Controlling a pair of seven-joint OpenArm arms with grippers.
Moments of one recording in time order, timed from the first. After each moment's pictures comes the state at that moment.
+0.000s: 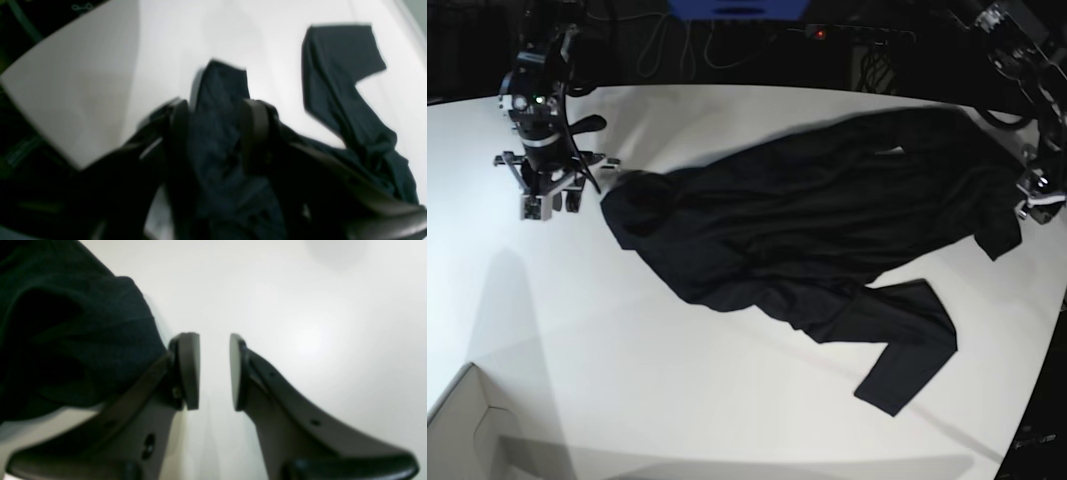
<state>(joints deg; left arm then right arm) 7.0 -6.5 -47.8 105.9 -28.3 0.0 53.7 -17.4 -1.9 20.6 102.2 0.1 13.5 -30.4</state>
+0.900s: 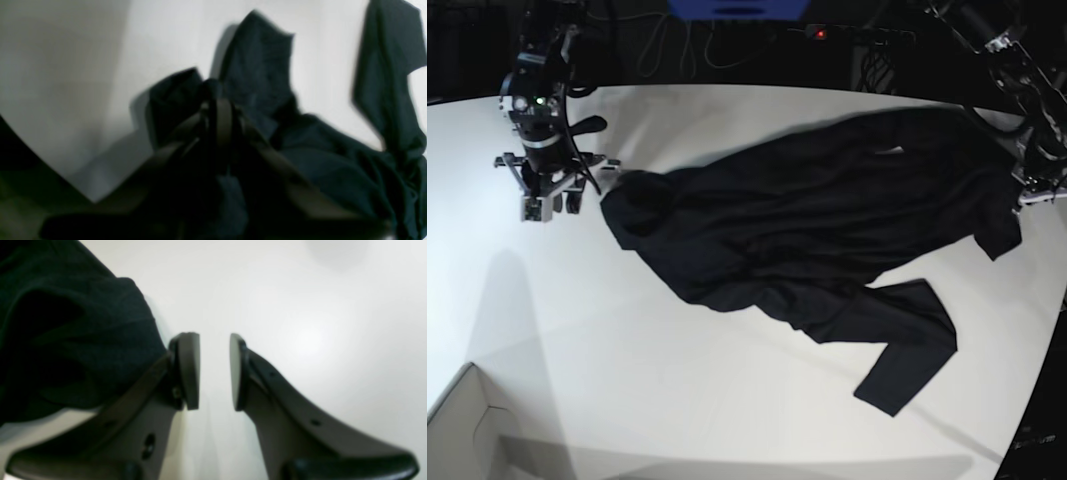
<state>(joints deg) 3.7 -7.6 -48.2 94.1 -27.9 0.3 53.4 -17.2 -1.9 20.6 102.2 0.2 13.5 -30.4</state>
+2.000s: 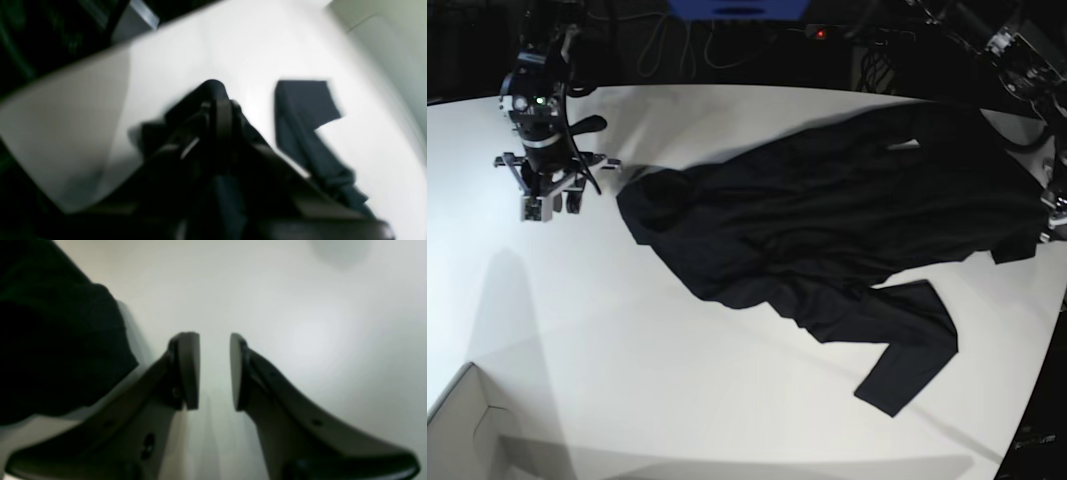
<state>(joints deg) 1.9 -6.1 -51.8 104.9 -29.9 0.3 52.9 -17.2 -1.9 20.5 102.2 0.2 13.5 -30.4</state>
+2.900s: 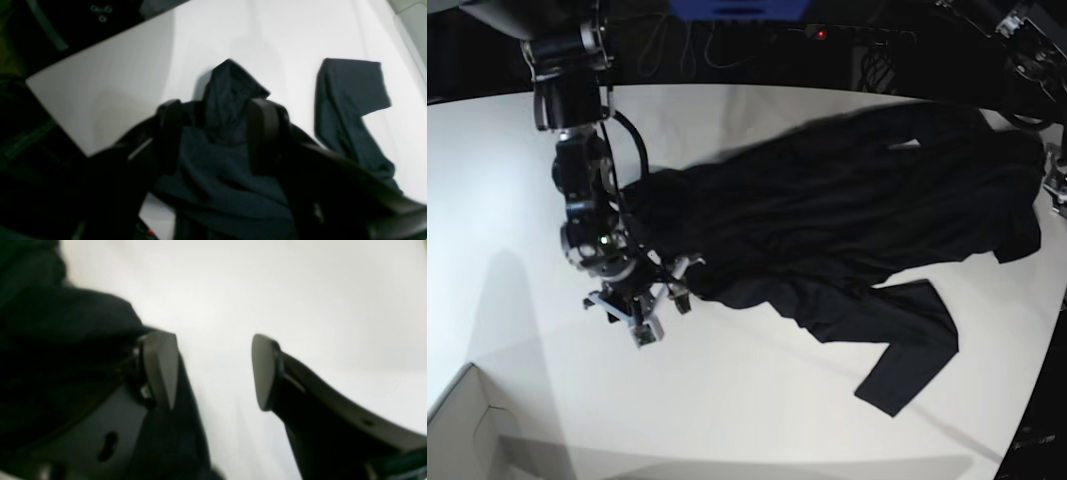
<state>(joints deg) 6.3 -8.2 -54.7 105.1 -30.8 0.1 53.6 14.2 4.1 -4.0 73.2 0.3 17.6 -30.3</state>
